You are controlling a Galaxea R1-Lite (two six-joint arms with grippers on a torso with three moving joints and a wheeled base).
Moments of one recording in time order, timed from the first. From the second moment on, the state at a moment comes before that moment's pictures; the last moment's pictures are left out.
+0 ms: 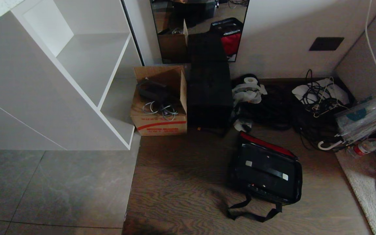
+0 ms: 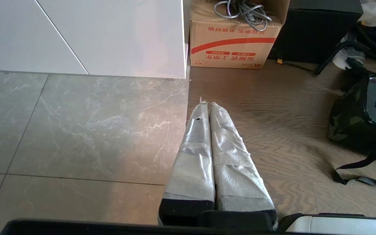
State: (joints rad) left arm 0.00 0.00 0.00 0.00 0.00 0.00; right arm 0.02 0.14 0.00 0.01 0.00 -0.03
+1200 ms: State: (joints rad) left arm 0.00 0.00 0.00 0.00 0.00 0.00; right arm 0.02 0.14 0.00 0.01 0.00 -0.03
